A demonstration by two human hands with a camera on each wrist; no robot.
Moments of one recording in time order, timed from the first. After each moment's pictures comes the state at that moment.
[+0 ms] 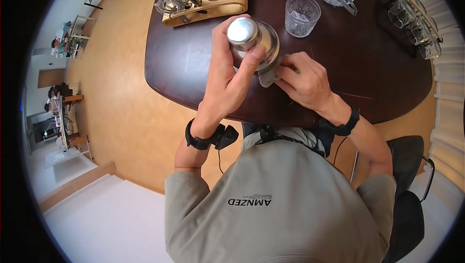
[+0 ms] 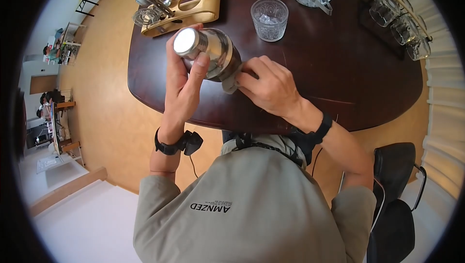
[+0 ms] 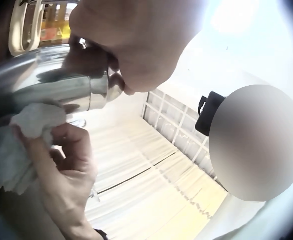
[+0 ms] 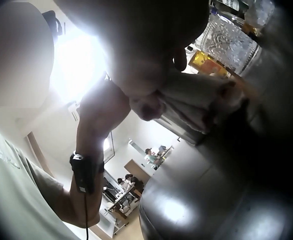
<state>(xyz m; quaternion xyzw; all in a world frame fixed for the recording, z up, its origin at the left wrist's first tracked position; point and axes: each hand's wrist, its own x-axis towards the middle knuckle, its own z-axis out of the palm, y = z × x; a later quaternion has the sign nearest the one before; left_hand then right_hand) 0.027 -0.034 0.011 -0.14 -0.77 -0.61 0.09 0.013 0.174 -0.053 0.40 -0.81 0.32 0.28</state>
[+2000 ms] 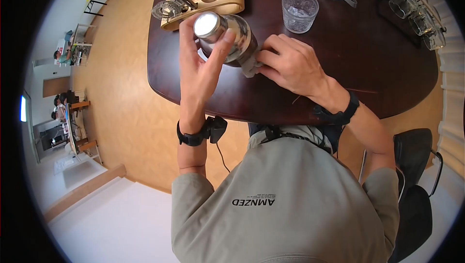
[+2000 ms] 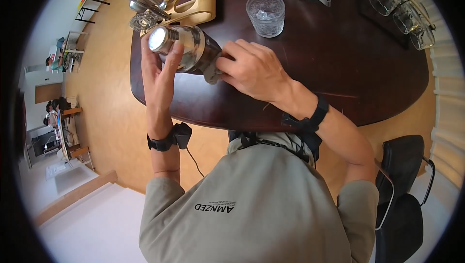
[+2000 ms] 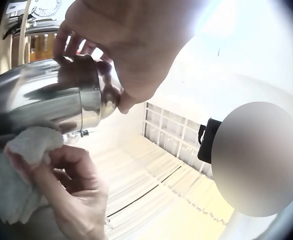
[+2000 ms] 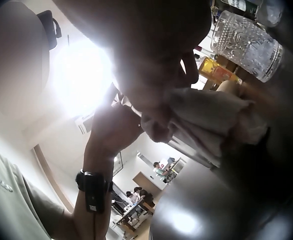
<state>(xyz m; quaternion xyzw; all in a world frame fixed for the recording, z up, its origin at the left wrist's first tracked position) 0.006 -0.062 0.023 -0.04 -0.79 -0.61 0.11 -0.012 0.150 -0.038 0.41 -0.81 0.36 0.23</state>
